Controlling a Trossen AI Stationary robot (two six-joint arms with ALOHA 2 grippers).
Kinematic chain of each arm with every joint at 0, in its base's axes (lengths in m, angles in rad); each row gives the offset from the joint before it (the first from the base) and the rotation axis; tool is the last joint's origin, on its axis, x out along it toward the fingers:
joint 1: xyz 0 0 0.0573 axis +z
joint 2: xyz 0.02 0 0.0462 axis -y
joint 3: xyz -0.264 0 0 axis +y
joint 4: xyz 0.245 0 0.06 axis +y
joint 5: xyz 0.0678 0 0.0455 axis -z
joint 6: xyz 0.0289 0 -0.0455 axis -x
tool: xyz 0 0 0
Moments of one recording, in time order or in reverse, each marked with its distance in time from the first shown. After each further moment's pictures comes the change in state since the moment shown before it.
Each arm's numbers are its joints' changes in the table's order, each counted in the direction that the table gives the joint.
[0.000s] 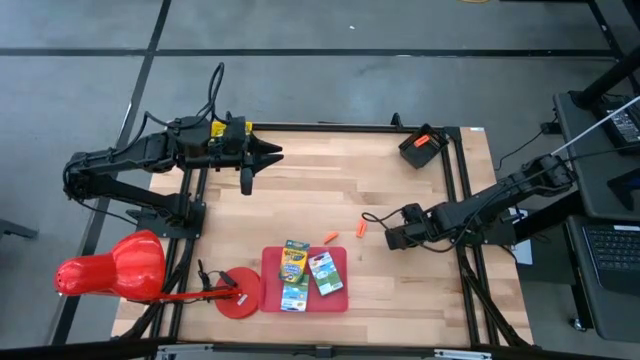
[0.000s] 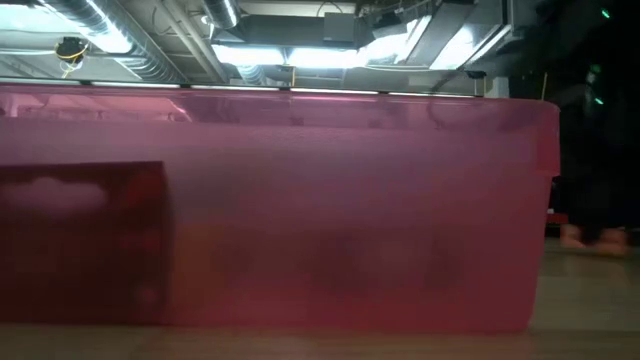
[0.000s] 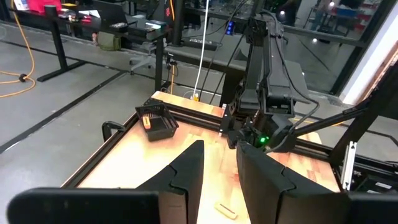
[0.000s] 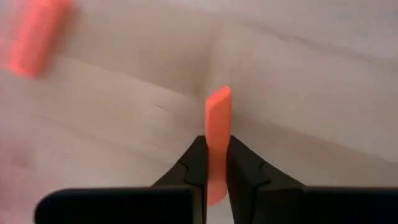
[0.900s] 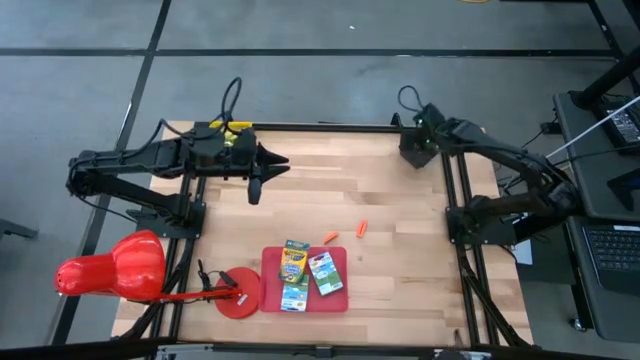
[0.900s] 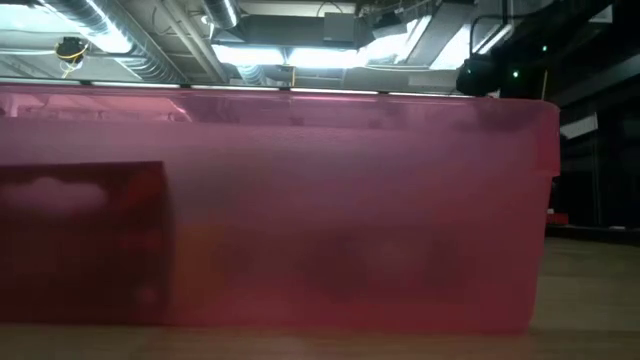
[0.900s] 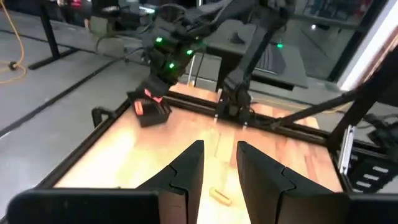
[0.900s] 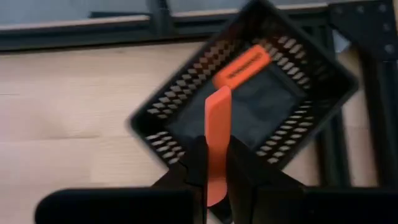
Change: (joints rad) left arm -0.061 -0.034 0.055 -0.031 -0.030 0.019; right arm -1.200 0.036 -0.276 0.070 0.125 0.929
